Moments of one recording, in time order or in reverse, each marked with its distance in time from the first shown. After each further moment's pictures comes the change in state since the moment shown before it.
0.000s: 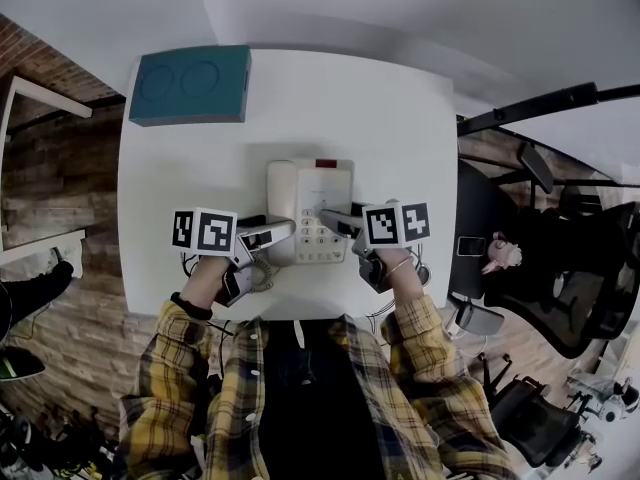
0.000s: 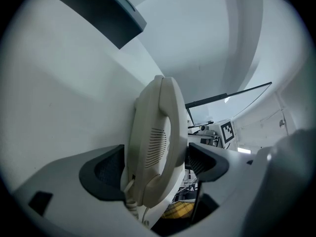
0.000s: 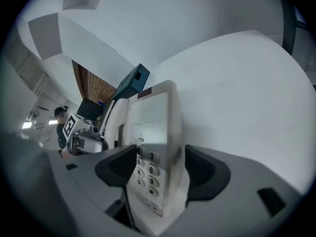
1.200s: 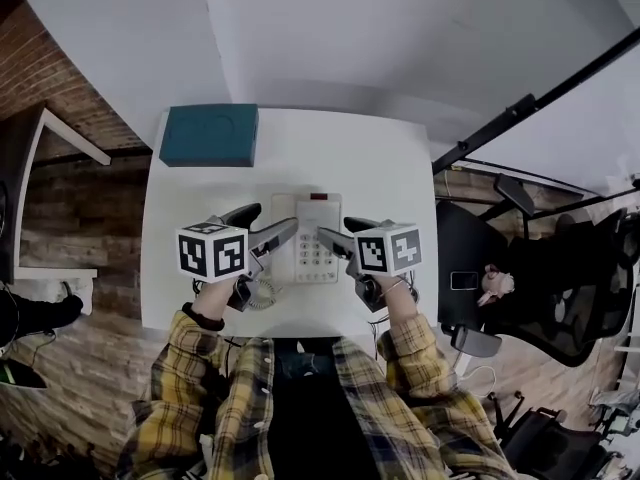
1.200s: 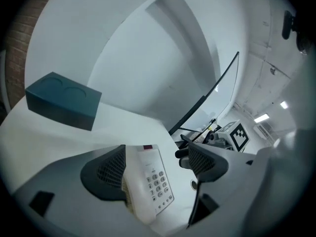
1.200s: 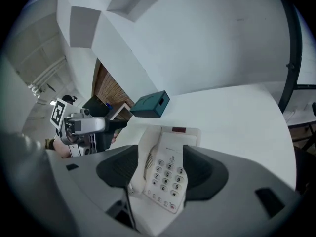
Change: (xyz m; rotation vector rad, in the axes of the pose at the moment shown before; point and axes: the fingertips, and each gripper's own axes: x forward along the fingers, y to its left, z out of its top) left arm -0.057 -0.098 0.069 0.473 -0.321 0.149; right arm -0.065 0.061 0.040 -0.236 -0.211 -0.055
